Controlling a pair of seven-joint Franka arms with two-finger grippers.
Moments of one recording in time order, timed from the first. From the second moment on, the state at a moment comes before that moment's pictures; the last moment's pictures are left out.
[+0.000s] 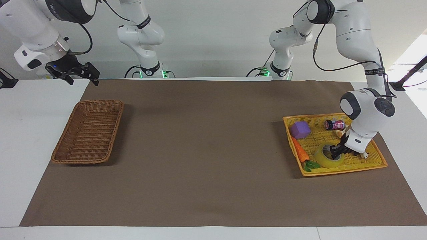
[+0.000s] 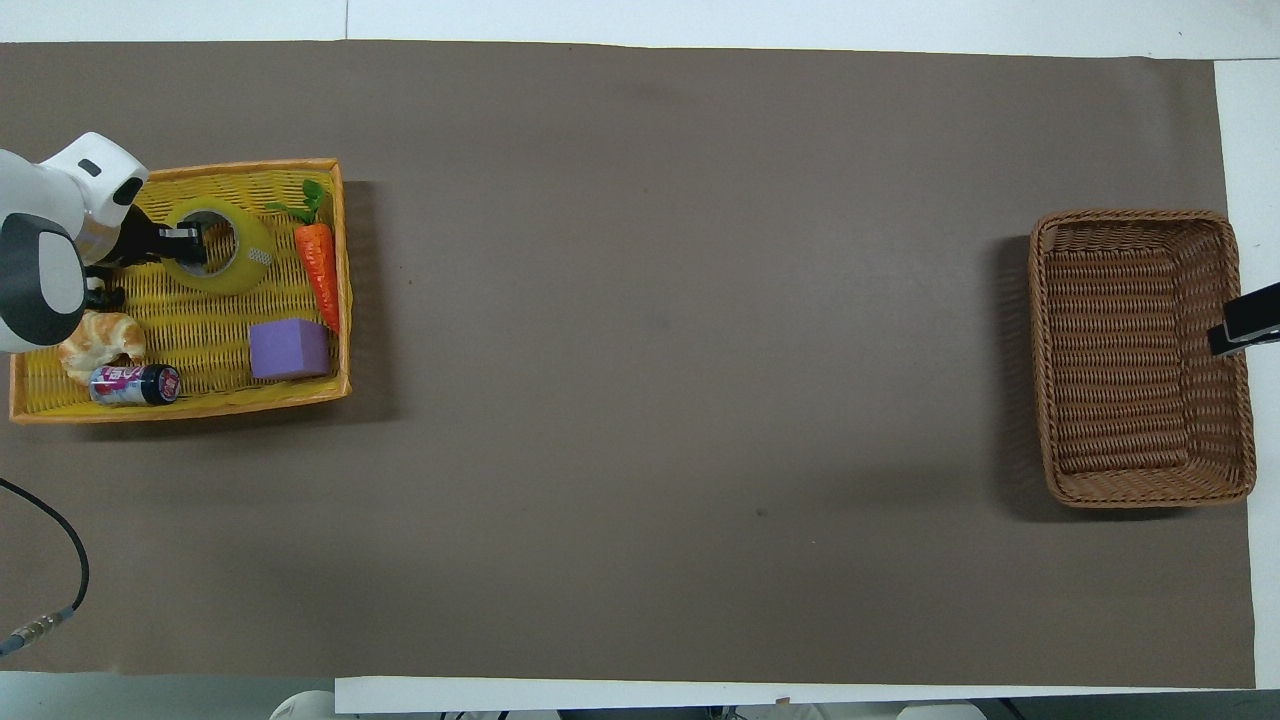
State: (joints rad) left arm 0.17 0.40 -0.10 -1.88 0.03 2.36 0.02; right arm -0.04 -0.03 -0.13 -1.61 -0.03 1.40 -0.12
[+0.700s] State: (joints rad) left arm 0.09 0.39 -0.11 -1.62 -0.09 1.99 -0.06; right arm -0.04 -0.03 -0.13 -1.61 -0.03 1.40 -0.12
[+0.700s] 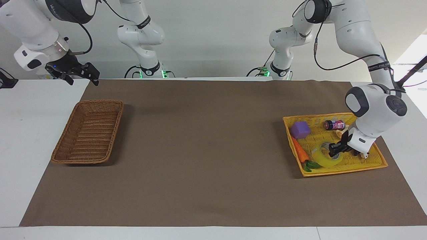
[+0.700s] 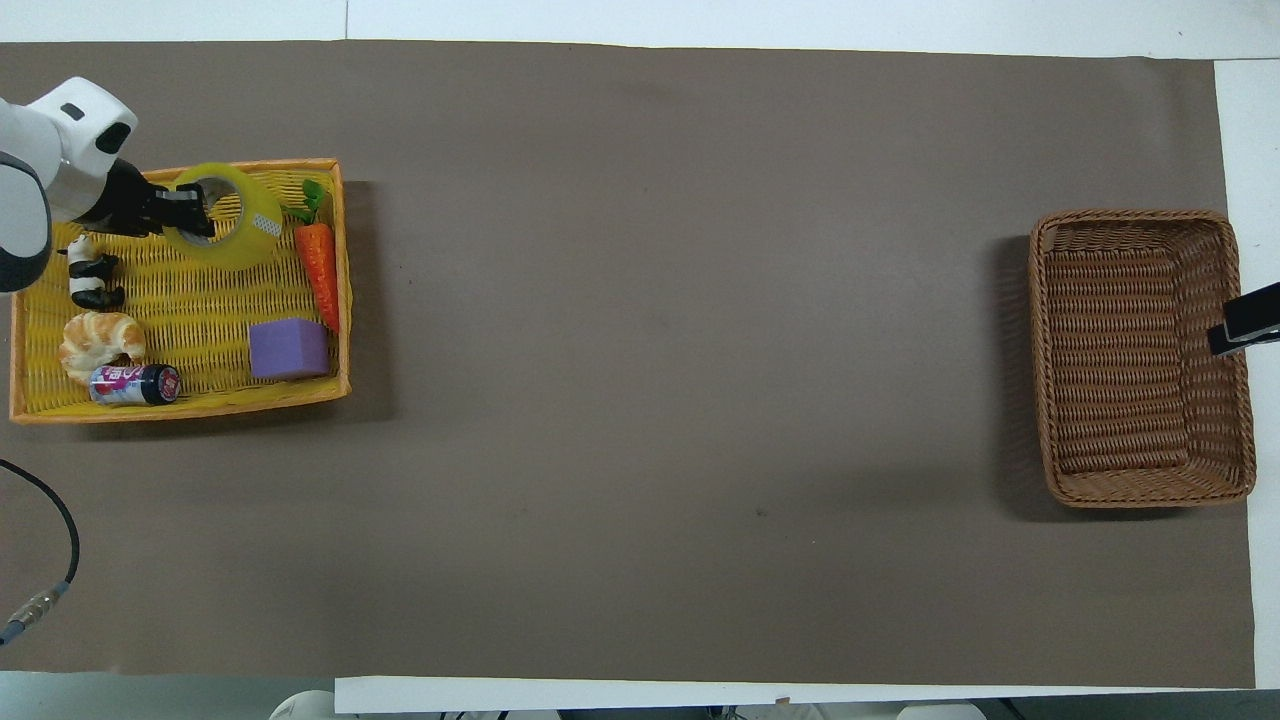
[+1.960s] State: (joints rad) left arm -0.40 0.32 -0.11 -1.64 -0.31 2.09 -0.63; right arm 0.11 0.14 -0.11 -1.71 0.92 1.86 -0.01
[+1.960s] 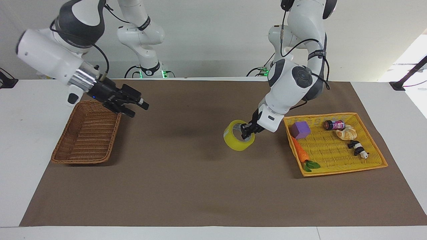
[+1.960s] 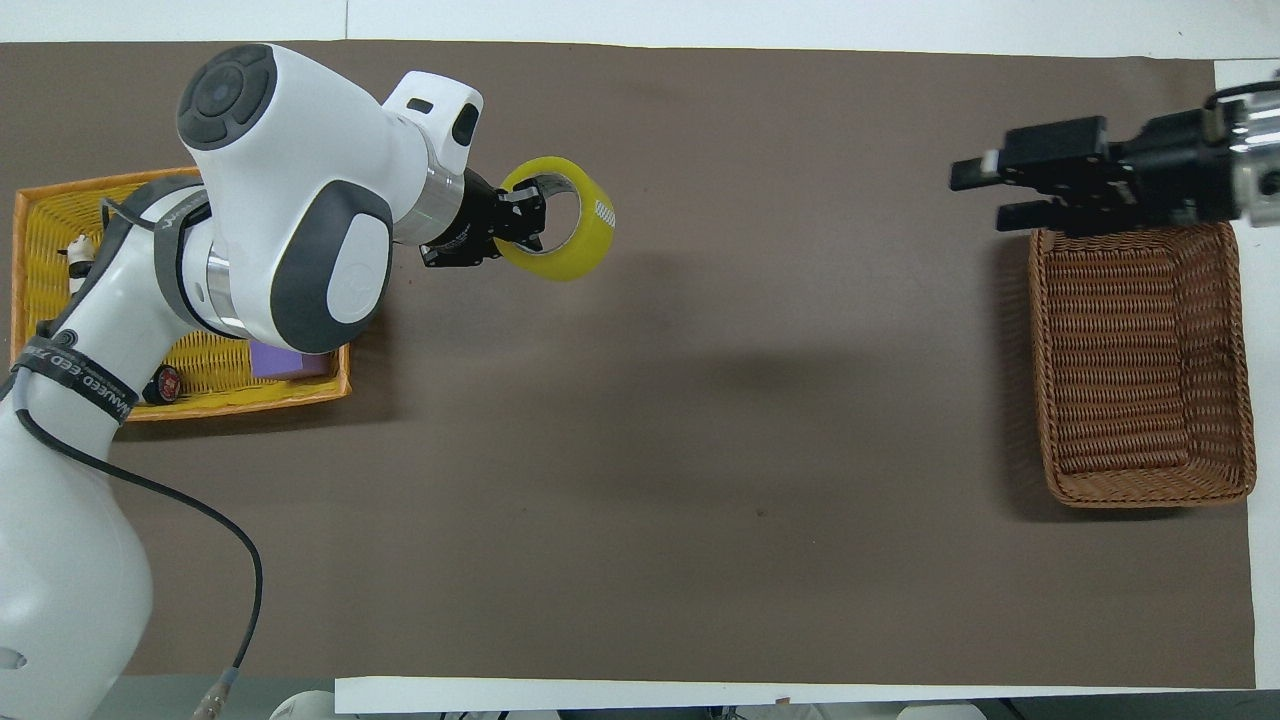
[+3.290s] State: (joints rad) left arm -0.44 0.31 -0.12 -1.65 -0.31 2.10 -0.63; right arm 0.39 0.36 -0.11 -1.72 1.35 2.03 -0.25
